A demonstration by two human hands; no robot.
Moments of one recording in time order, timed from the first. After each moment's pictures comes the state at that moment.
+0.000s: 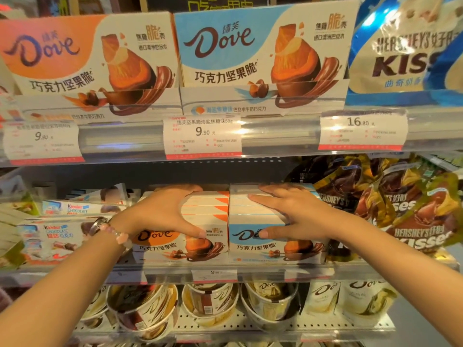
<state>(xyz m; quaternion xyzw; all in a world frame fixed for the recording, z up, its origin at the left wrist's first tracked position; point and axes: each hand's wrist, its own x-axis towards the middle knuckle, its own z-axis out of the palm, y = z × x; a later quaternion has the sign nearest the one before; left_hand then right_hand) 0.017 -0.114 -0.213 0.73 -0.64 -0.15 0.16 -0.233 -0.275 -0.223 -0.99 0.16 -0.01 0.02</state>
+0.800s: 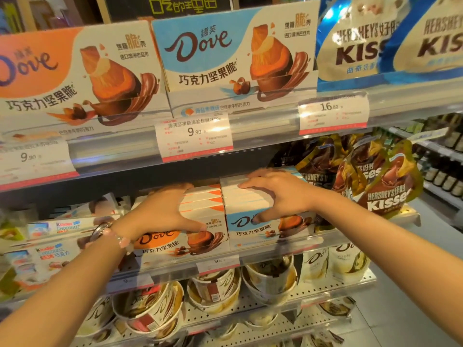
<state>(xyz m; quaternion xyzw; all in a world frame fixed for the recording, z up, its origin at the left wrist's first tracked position) 0.016 -0.119 -0.213 0.72 -0.67 -0.11 0.13 -0.226 -0.267 -0.223 -0.97 0.17 -0.10 0.11</state>
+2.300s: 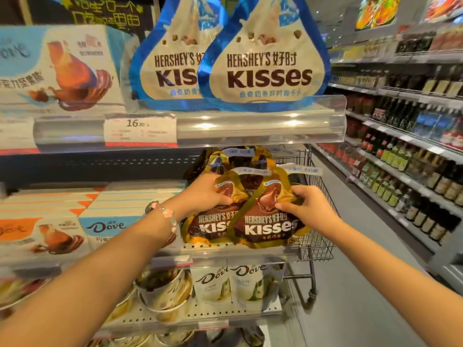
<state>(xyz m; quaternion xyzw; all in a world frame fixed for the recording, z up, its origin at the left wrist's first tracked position) -0.260 -0.298 -0.214 0.72 -0.55 -0.23 0.35 -0.478 -0.405 -0.252 -0.82 0.34 -0.31 0.34</state>
